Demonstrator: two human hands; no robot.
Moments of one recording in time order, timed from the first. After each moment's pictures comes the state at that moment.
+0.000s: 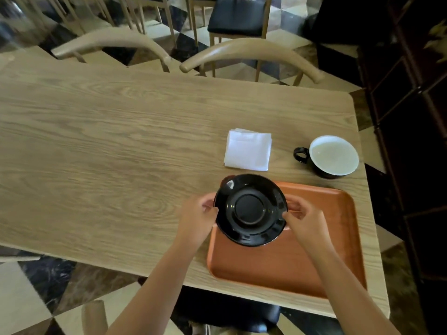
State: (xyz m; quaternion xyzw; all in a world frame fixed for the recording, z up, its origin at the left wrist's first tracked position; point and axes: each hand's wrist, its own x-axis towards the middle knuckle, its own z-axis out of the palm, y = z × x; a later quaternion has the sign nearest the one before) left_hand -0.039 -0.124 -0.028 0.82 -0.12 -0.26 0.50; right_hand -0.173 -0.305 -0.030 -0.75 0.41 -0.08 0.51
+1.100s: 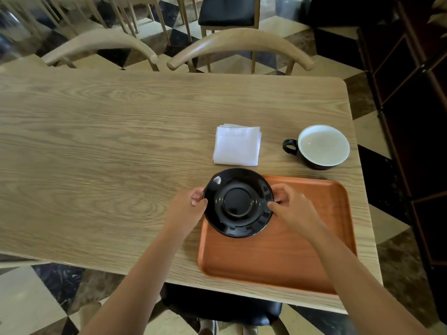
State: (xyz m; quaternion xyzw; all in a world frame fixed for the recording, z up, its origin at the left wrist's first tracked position) left_hand -0.029 -0.132 -0.020 0.89 -0.17 -0.22 0.35; right_hand -0.164 -0.329 -0.023 -0.80 0.35 0.04 0.49
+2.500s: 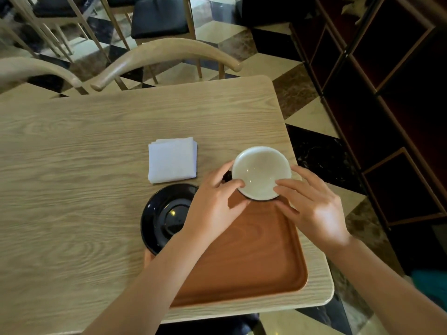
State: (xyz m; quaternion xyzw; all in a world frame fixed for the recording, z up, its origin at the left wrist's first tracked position) left_hand -0.096 -0.279 -0.006 0.76 -0.55 -0.05 0.33; right_hand -0.265 -0.409 -0.010 -0.94 0.17 -0.29 0.07
